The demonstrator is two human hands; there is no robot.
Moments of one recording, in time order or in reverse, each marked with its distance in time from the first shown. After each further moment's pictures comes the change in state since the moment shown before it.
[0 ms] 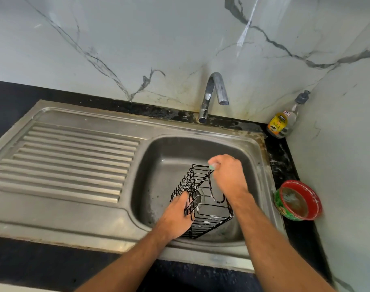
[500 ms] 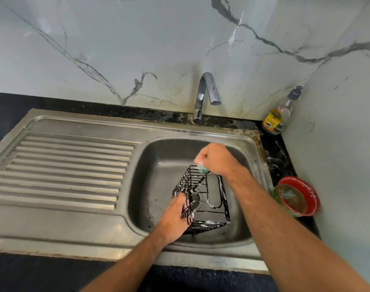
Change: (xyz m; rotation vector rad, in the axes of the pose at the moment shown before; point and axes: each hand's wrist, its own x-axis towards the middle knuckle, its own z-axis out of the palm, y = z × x) left_hand -0.002 -0.002 -0.003 -0.071 0.001 0.053; right_hand 0.039 -0.025 -0.019 0.071 -0.353 0.079
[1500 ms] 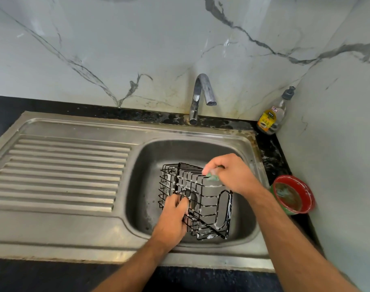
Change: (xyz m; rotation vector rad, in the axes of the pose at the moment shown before) left_hand -0.009 0.001 0.003 0.271 0.137 0.211; right_hand -0.069 0.015 -0.021 0.154 0.048 -0.092
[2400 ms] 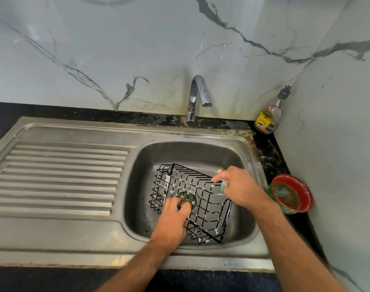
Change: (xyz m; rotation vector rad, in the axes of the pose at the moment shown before) left_hand 0.001 0.007 -0.002 0.209 -0.058 0.014; right_hand -0.012 0.038 0.004 -0.300 -0.029 0.085
